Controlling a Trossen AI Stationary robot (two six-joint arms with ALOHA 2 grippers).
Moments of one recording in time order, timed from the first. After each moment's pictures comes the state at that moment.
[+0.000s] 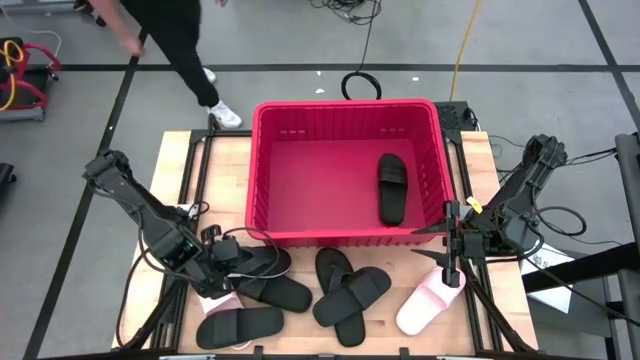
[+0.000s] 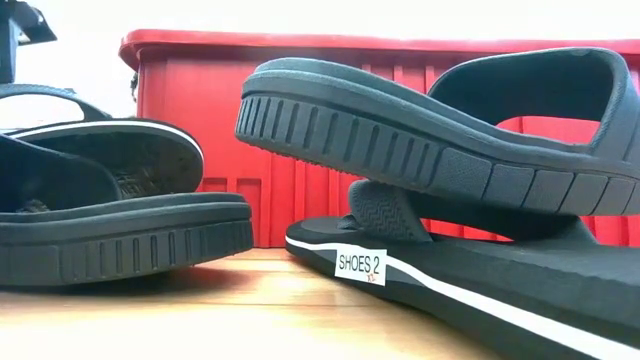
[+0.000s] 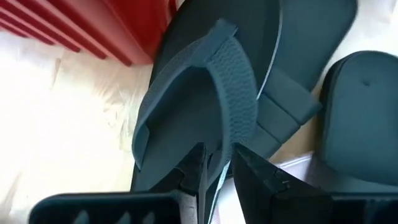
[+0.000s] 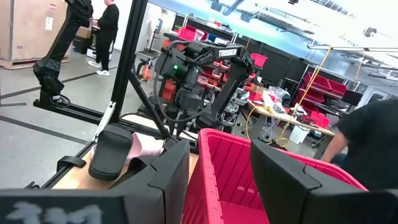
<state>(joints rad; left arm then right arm) -0.76 1.24 1.00 -1.07 -0.27 -1.04 0.92 0.79 0.67 0.19 0.92 -0.35</state>
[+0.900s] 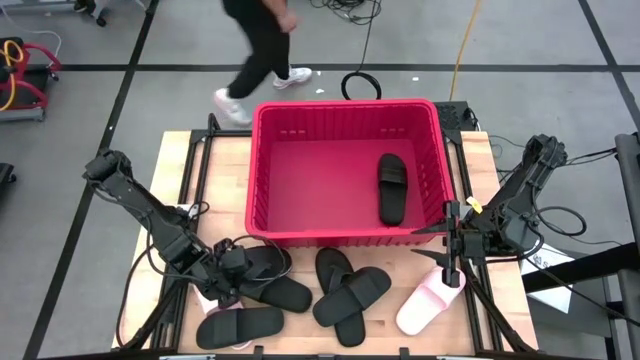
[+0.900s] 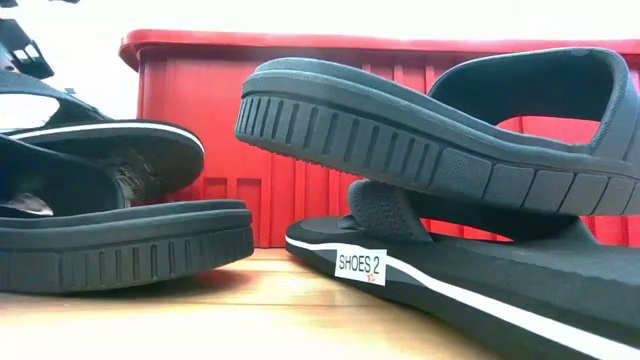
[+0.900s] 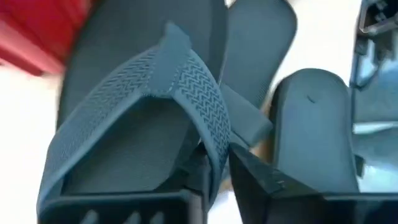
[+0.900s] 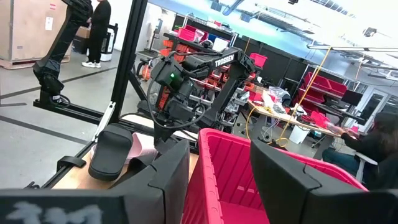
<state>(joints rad) -0.76 1.24 0.83 -0.68 -0.21 -1.03 0.92 0.79 0.67 0.19 0.92 -0.35</state>
